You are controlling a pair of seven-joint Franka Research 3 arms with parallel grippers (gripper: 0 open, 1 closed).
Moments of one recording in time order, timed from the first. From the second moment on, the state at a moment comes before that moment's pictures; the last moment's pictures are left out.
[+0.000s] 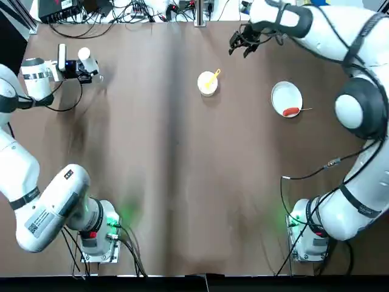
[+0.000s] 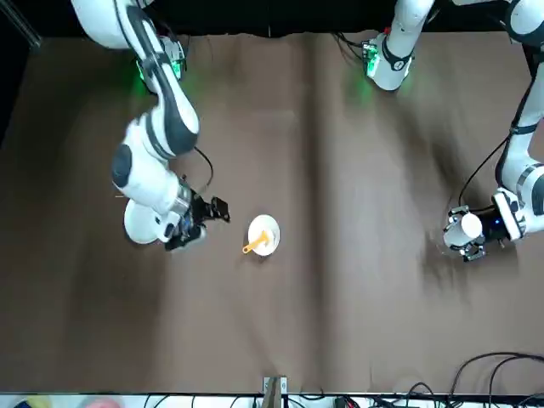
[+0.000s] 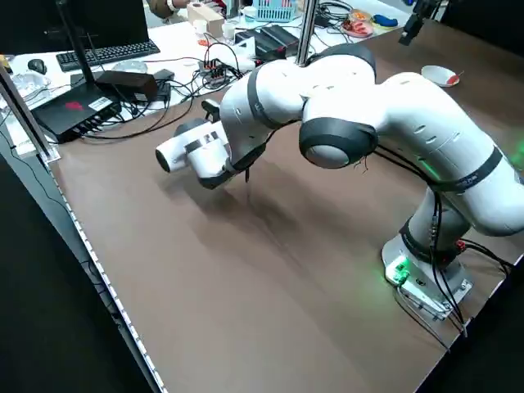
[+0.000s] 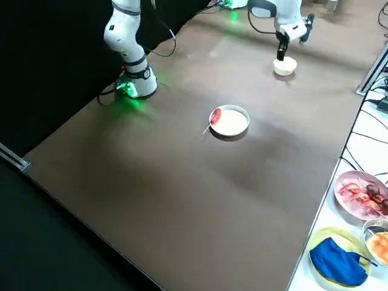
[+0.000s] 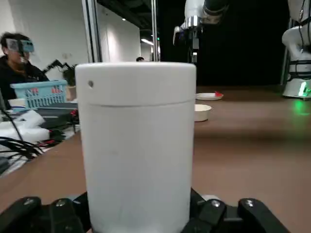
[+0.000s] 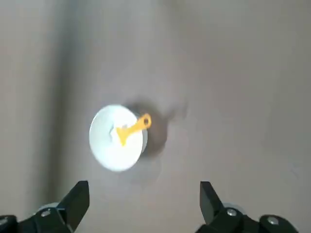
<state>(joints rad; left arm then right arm) 0.91 0.96 -0.46 -1.54 -0.93 1.65 2.45 0.48 0.45 -0.06 -1.74 0.52 2.32 -0.09</state>
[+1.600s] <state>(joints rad) 0.91 0.98 -0.42 -1.54 -1.01 1.65 2.58 0.39 0.82 0.09 -1.48 0.75 2.34 -0.41</state>
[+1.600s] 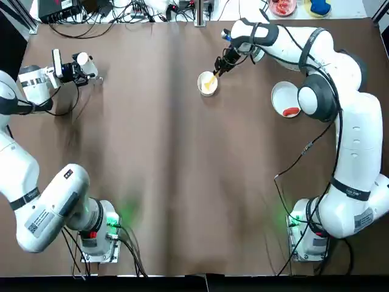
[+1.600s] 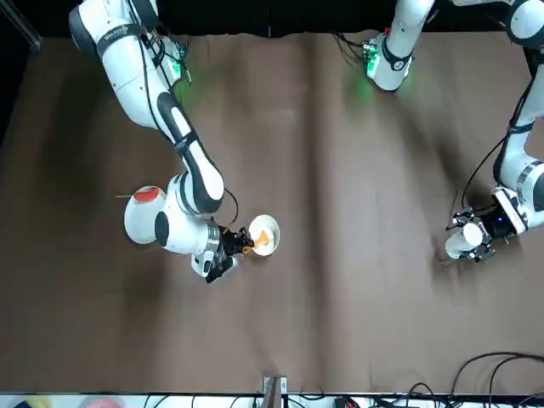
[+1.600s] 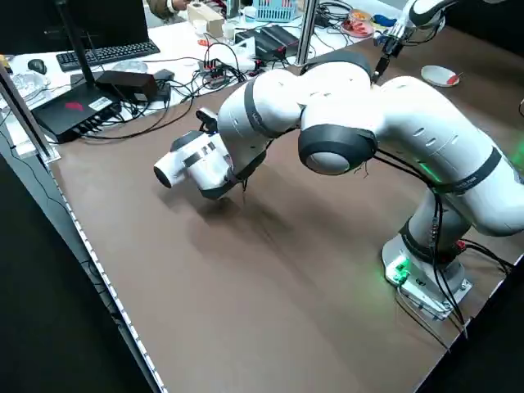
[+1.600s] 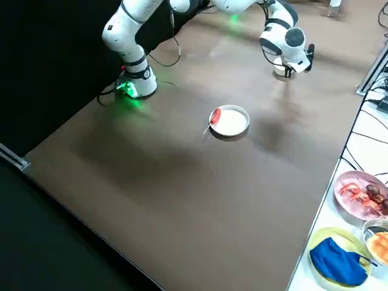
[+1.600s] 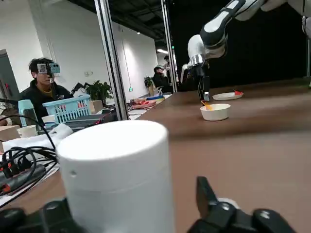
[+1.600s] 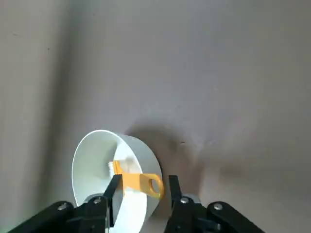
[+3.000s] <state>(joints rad) 0.96 0.77 -0.37 -1.52 -0.78 1.65 2.45 0.39 0.82 0.10 -1.46 0.80 2.32 -0.39</state>
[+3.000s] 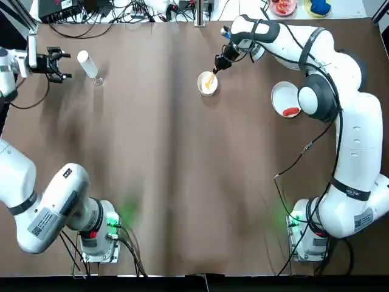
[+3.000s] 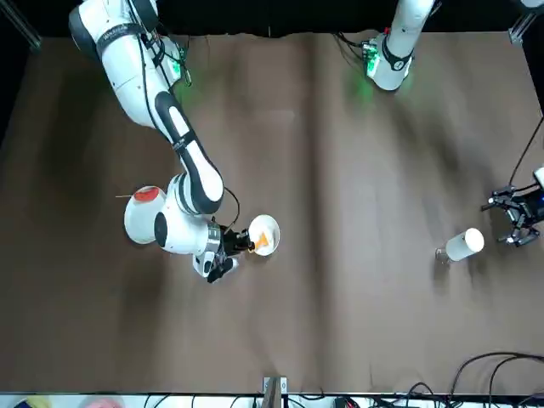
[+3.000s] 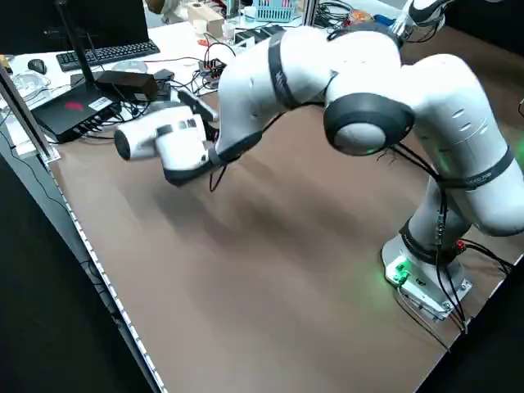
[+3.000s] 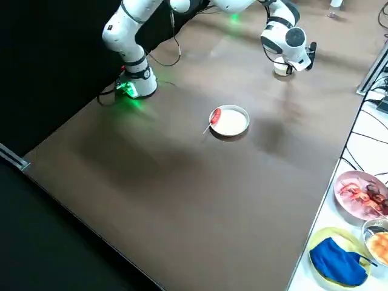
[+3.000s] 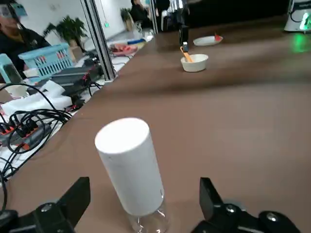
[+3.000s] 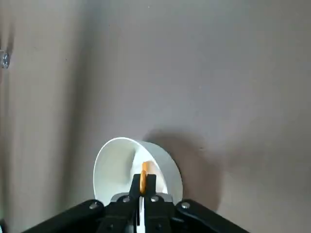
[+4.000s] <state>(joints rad) 0.43 0.48 -0.40 -1.59 -0.53 1.92 1.75 0.20 0.54 -0.05 -1.44 0.65 1.65 -0.07</state>
